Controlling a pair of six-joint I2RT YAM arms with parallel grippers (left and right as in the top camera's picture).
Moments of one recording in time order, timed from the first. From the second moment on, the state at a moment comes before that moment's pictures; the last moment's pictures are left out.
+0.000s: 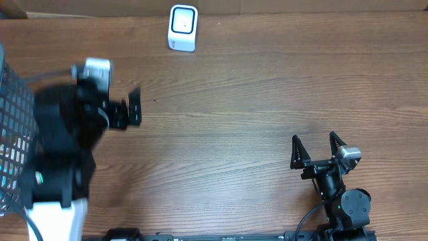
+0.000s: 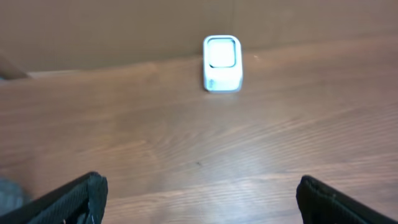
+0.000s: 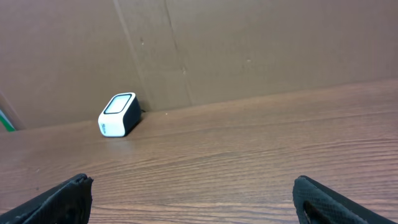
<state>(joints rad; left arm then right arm) 0.01 1.10 1.36 -0.86 0.13 0.08 0.15 0.01 0.02 -0.03 0.00 0.22</state>
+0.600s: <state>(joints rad) 0.06 1.40 1.57 -1.01 0.38 -0.06 0.15 0.01 0.02 -0.03 0.00 0.22</state>
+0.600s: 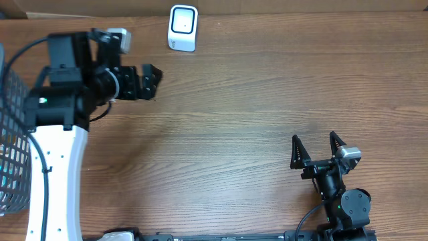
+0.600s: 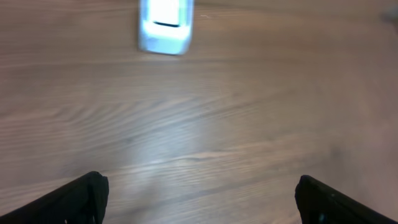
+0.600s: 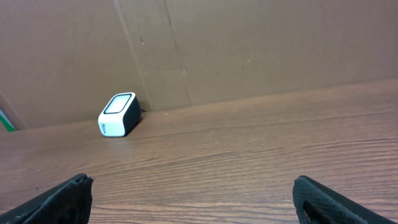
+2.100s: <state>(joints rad) 1.08 1.81 1.80 -1.14 -0.19 -0.28 0.15 0.01 0.02 -0.03 0.00 0.22</state>
